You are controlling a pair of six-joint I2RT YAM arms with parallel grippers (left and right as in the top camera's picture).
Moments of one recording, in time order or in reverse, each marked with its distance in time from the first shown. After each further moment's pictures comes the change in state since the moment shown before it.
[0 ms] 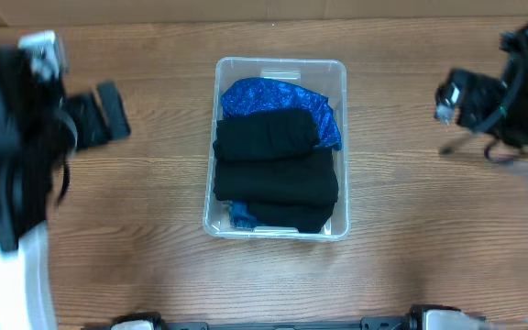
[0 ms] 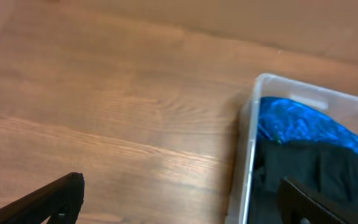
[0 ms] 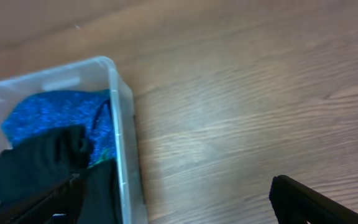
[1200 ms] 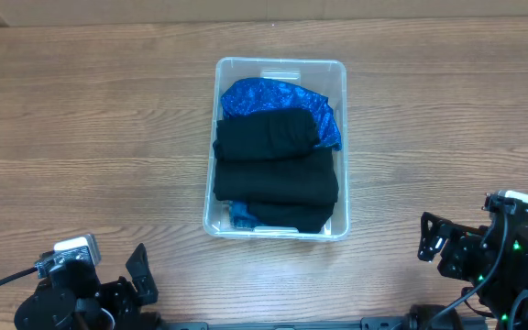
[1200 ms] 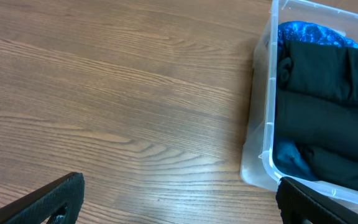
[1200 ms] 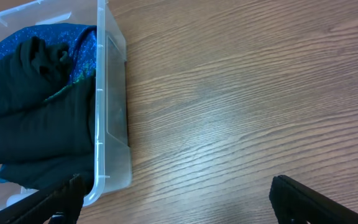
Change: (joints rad) left arm 0.000 -0.900 -0.800 0.000 -0.023 -0.031; right arm 0.000 -0.788 -0.801 0.117 -0.022 0.003
